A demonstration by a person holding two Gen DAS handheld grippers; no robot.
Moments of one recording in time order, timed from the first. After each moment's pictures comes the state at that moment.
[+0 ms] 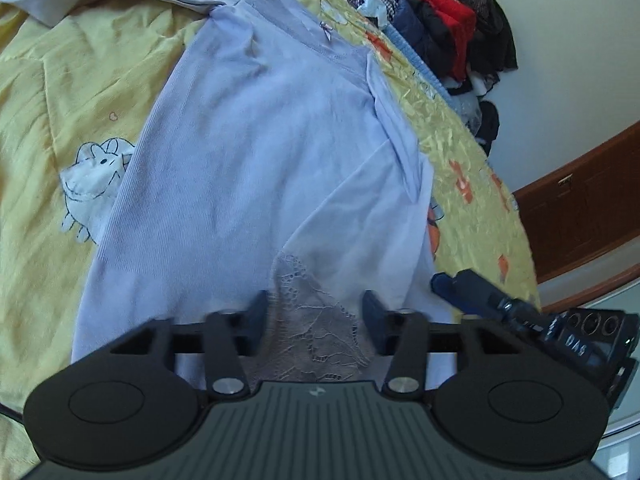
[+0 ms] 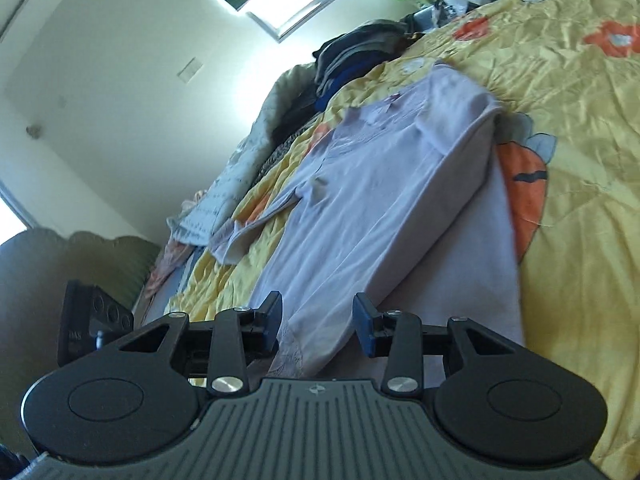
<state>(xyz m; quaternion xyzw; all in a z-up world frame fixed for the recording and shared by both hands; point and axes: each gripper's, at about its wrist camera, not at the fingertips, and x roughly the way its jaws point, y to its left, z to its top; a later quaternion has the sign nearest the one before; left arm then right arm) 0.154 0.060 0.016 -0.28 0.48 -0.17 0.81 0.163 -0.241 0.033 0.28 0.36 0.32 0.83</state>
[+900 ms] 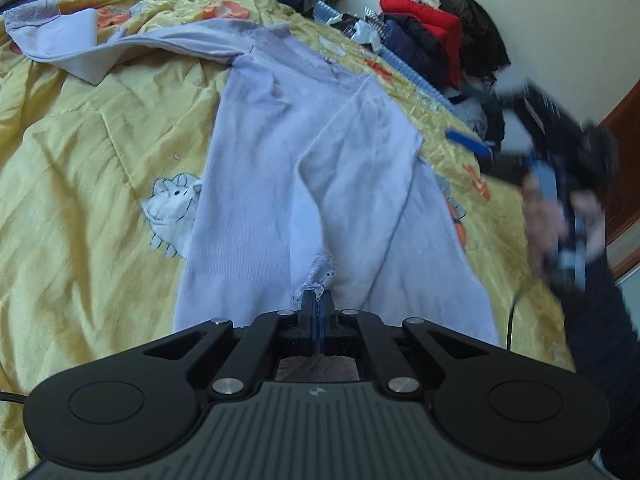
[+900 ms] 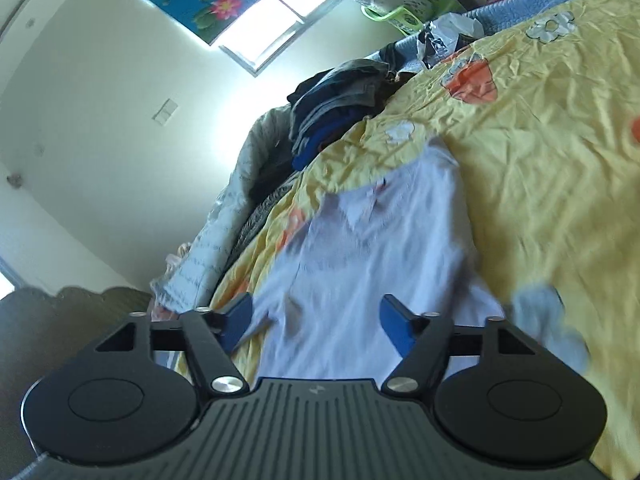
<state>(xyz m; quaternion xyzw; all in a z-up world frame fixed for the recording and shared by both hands) 0.112 0.081 0.020 -0.22 0.43 -0.15 0.87 0.340 -0.245 0.071 0.32 0.35 0.28 0.84</state>
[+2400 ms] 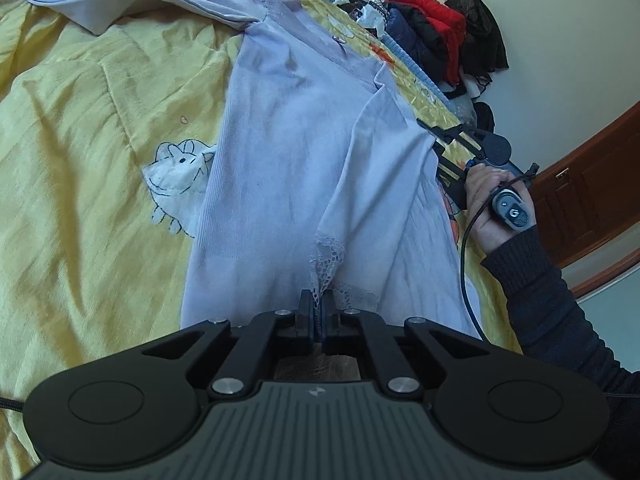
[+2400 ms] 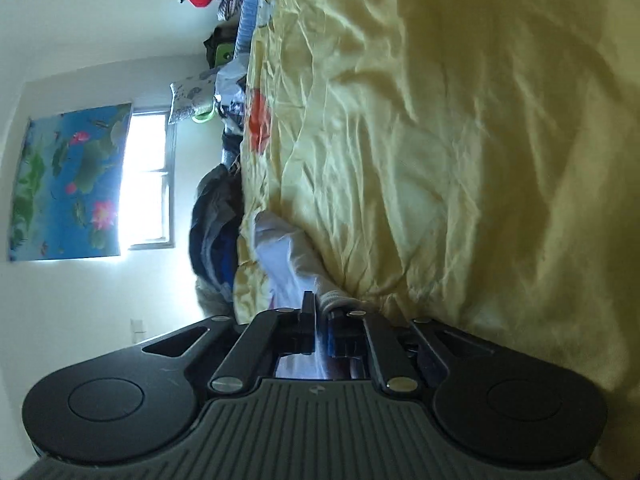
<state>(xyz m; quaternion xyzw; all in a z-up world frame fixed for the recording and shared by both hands) 0.123 0.099 0.005 -0.27 0.45 -0.18 0.83 0.394 -0.312 -0.060 0.66 0.33 0.10 0.67</state>
